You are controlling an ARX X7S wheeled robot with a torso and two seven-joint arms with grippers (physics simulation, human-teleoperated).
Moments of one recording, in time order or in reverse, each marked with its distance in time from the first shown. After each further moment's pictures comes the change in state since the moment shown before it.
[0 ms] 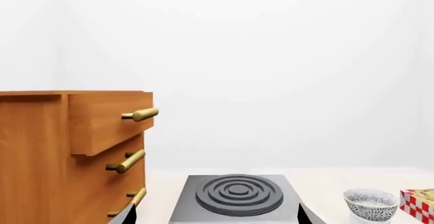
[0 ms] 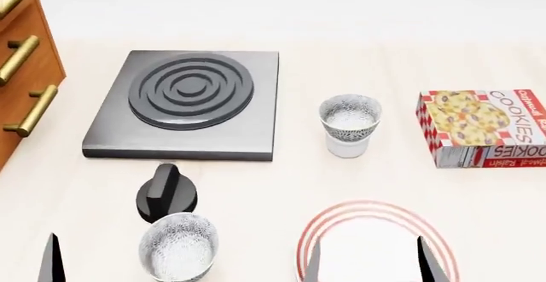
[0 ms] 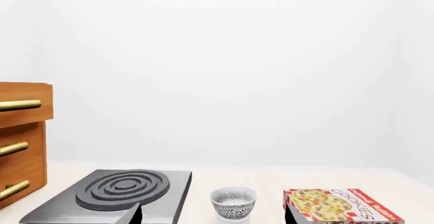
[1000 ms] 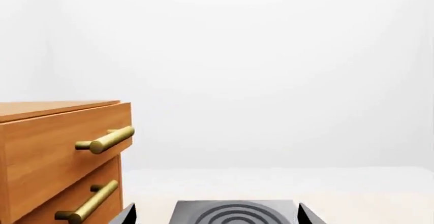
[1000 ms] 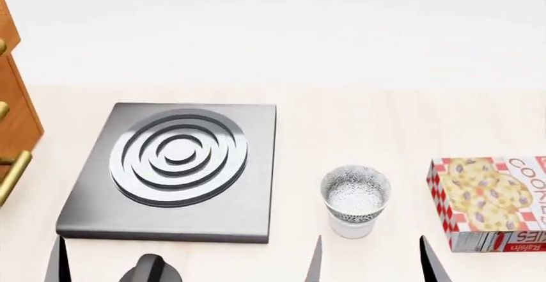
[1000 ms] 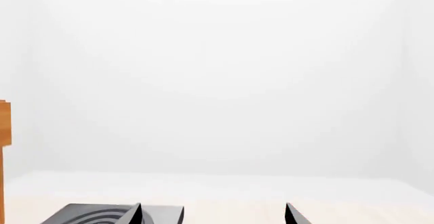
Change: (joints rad) left arm -0.010 -0.044 0.031 0.003 -0.031 -0.024 -0.044; right arm 0.001 0.046 -0.023 0.014 0.023 -0.039 0.048
